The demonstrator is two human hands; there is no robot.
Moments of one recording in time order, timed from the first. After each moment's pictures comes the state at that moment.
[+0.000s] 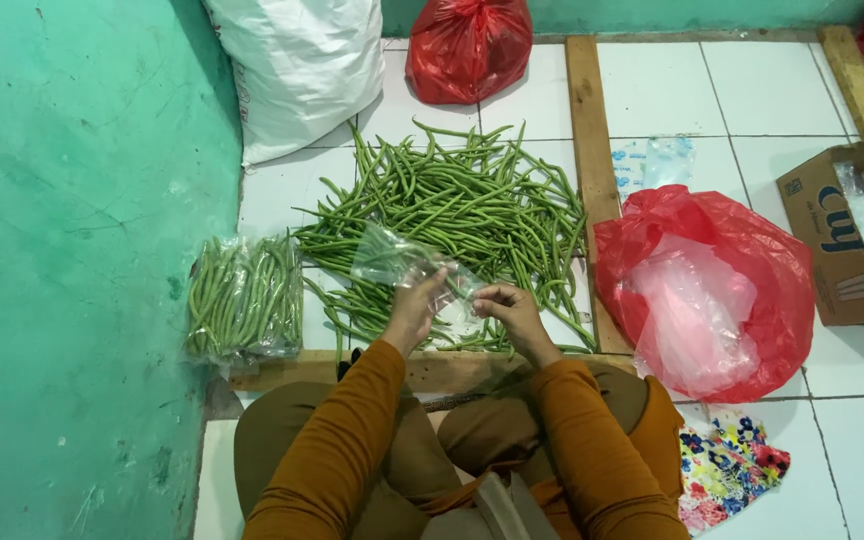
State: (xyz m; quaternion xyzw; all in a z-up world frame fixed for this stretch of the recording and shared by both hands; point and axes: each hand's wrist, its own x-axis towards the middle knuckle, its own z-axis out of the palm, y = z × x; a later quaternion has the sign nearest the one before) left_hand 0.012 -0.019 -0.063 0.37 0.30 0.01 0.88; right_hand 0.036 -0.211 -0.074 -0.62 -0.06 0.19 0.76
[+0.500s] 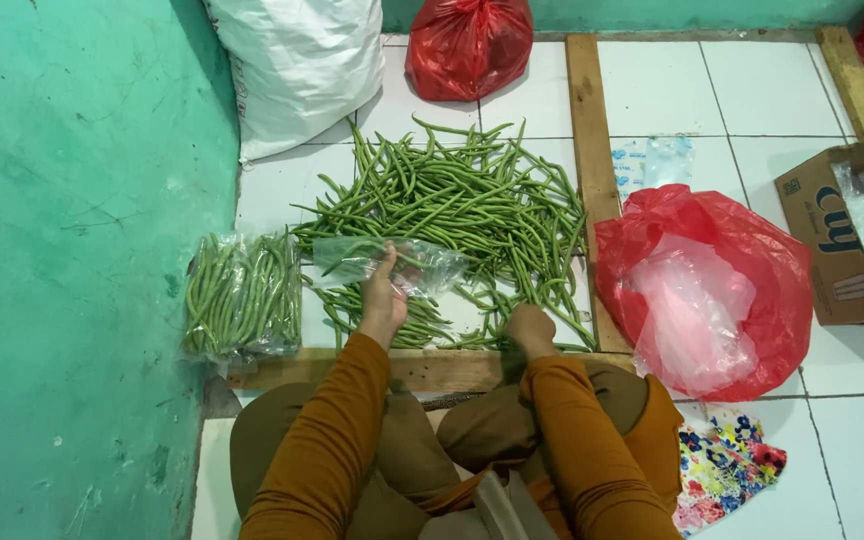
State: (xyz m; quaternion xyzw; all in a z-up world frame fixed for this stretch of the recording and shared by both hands) left_hand 0.018 0.032 -0.097 0.25 0.31 0.14 0.91; right_hand 0.055 -0.251 -0.167 -0.96 -0.04 0.24 0.11
